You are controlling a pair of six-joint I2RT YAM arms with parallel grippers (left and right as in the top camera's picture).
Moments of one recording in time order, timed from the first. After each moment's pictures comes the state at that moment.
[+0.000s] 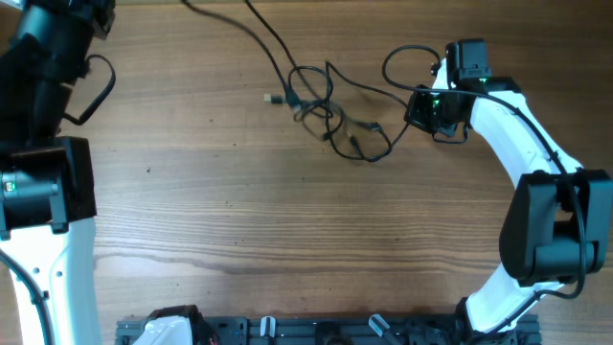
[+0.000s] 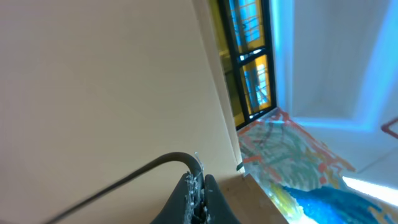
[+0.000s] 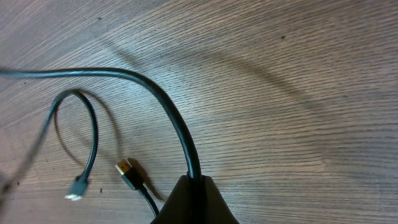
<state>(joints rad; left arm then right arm) 0.10 1.24 1.58 0.01 0.48 -1.29 0.06 1.87 1.33 -0.67 -0.29 0.42</state>
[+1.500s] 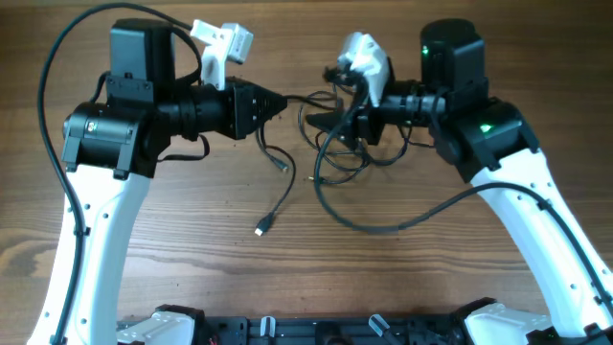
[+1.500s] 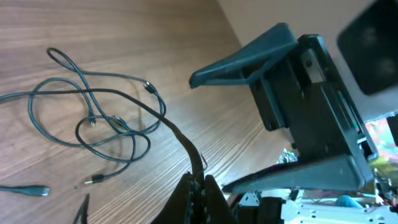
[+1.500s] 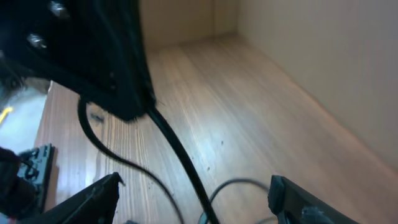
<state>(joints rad) -0.18 1.39 1.59 -1.00 0.82 -0.16 0.41 1.44 1.41 -0.51 -0.78 -0.38</state>
